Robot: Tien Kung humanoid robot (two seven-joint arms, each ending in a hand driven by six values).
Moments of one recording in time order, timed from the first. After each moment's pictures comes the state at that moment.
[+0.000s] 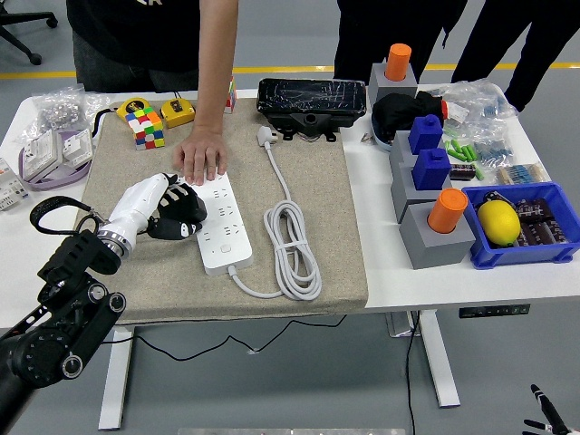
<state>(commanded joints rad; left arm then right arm) -0.31 0.14 -1.20 -1.12 2.05 0.11 0.06 0.20 -0.09 1.47 0.18 -1.17 -0.08 -0.17</state>
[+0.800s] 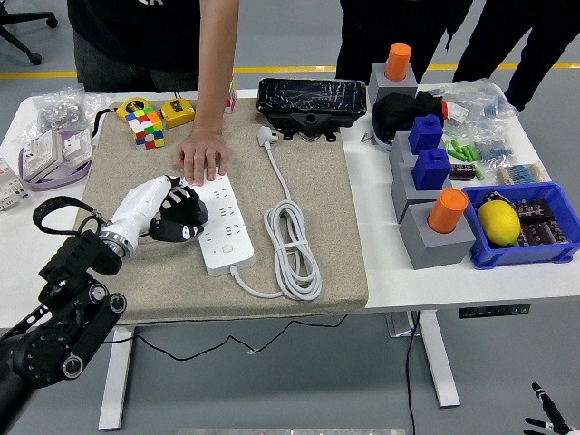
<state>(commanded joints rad) -0.31 0.14 -1.20 -1.11 2.05 0.09 0.05 0.21 -0.09 1.48 0.18 -1.17 -0.08 -0.17</state>
